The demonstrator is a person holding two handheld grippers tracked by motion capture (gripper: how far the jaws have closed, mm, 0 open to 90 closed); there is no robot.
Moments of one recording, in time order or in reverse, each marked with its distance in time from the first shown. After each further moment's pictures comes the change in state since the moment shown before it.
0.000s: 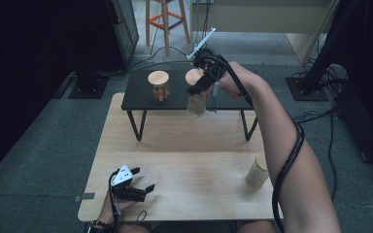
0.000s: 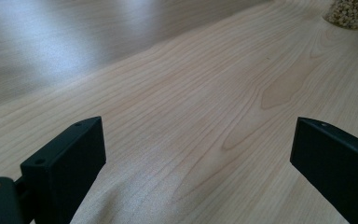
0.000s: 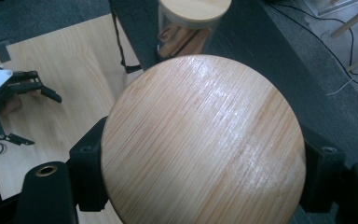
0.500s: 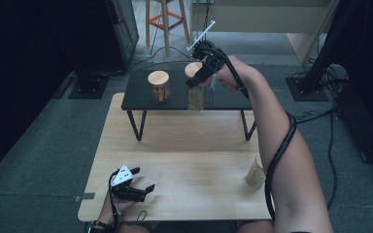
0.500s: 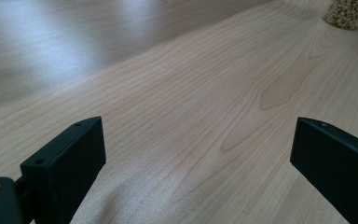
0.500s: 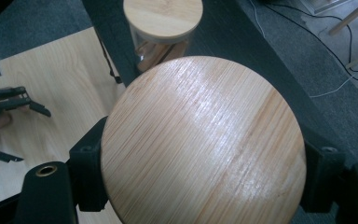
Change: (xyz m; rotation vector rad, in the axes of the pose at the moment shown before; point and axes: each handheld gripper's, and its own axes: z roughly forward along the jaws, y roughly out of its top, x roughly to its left) left arm -0.001 -0.001 0.000 -0.005 0.001 0.003; right arm -0.022 0.008 0.010 -0.011 -0.005 0.040
